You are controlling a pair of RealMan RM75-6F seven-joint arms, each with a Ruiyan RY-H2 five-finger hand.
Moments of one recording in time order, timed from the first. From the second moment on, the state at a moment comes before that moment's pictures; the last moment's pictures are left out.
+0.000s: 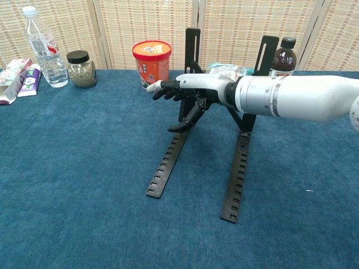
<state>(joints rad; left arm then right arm) 0.00 -1.08 0.03 -1.60 1.66 1.63 0.03 1.04 -1.62 0.18 -1.22 -1.35 0.60 0.49</state>
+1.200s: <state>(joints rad) 0.01 -1.09 0.02 -1.56 1.65 1.64 -0.02 1.02 -1.68 0.22 -1.14 -1.29 0.59 0.44</state>
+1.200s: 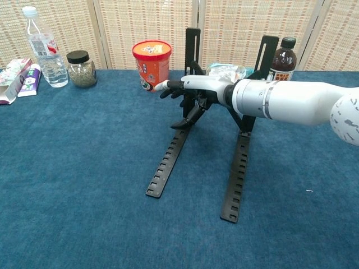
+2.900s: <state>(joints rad) -0.01 -1.09 0.02 -1.60 1.66 1.61 0.03 0.69 -1.16 0.11 -1.58 -1.55 0.99 0.73</state>
